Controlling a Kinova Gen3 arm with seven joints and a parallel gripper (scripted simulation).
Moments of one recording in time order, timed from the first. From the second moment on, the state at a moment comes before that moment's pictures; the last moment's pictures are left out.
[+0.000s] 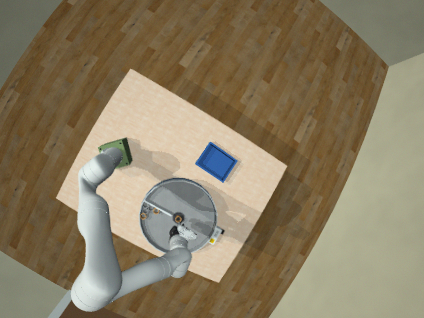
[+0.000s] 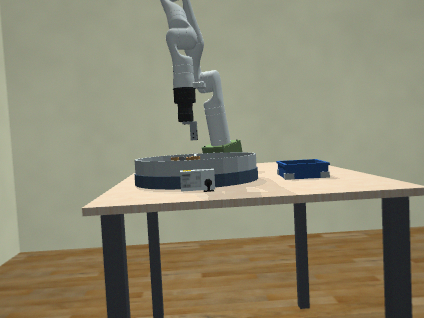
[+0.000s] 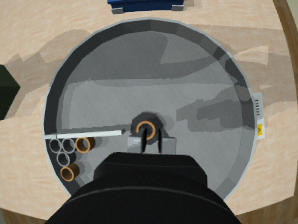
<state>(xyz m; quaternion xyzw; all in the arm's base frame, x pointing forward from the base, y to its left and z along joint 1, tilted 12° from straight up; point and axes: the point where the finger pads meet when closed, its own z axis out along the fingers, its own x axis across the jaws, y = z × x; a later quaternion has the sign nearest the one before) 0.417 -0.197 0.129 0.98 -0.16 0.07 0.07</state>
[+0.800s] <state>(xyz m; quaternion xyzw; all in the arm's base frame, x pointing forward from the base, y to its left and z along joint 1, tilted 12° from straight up) 0.373 -0.201 0.120 0.98 -0.16 0.07 0.07</state>
